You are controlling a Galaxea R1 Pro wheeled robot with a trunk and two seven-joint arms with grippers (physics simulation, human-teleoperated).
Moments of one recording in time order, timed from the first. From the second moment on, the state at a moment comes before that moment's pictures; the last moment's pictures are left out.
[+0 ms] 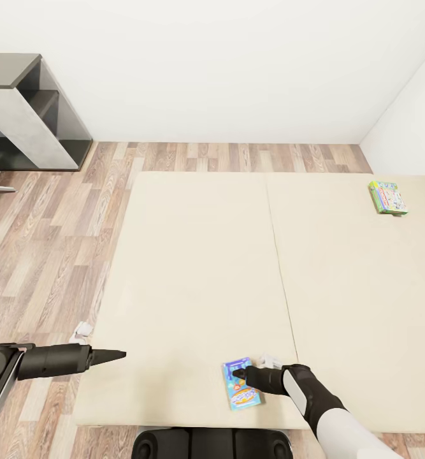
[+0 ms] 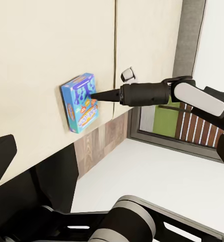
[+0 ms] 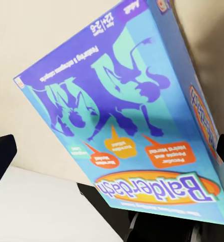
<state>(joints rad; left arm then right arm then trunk) -0.36 0.37 0.20 -1.33 -0.01 1.01 -1.48 -0.64 0.06 -0.09 -0.43 -0.17 0.54 0.38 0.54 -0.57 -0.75</state>
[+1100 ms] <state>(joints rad) -0.36 0.37 0.20 -1.33 -0.01 1.01 -1.48 -0.64 0.06 -0.09 -0.43 -0.17 0.50 0.36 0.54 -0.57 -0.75</state>
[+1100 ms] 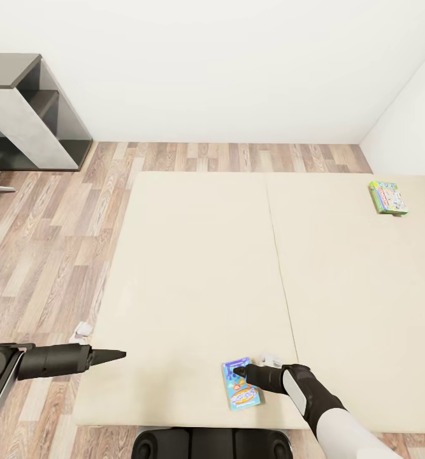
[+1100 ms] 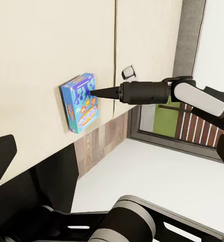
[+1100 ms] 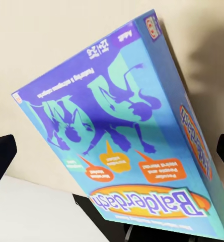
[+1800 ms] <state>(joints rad) -0.36 0.37 0.20 -1.33 -0.01 1.01 -1.48 -0.64 0.06 -0.09 -0.43 -0.17 0.50 0.36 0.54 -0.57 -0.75</state>
